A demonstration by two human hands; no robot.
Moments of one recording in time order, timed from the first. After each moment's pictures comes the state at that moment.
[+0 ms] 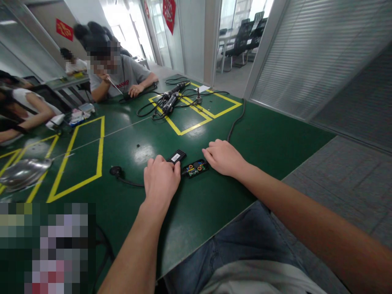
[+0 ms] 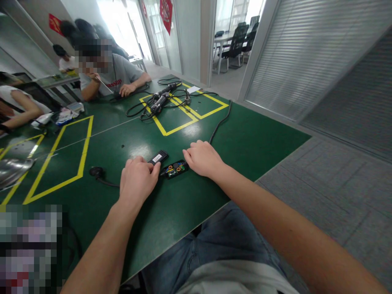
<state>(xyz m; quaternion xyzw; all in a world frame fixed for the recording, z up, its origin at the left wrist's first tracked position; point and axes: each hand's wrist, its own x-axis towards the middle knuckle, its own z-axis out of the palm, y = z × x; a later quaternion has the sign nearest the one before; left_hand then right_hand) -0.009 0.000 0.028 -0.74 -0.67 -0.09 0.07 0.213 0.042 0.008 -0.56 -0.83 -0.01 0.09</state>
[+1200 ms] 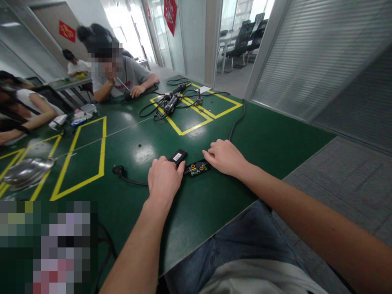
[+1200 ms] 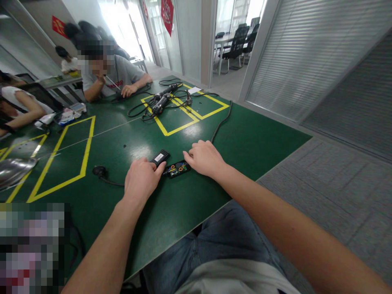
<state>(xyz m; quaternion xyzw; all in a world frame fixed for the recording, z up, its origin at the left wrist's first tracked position) -0.005 0.006 0.022 -0.73 -0.68 -0.08 0.03 0.215 0.043 0.008 -0.56 -0.82 -0.01 0.09</state>
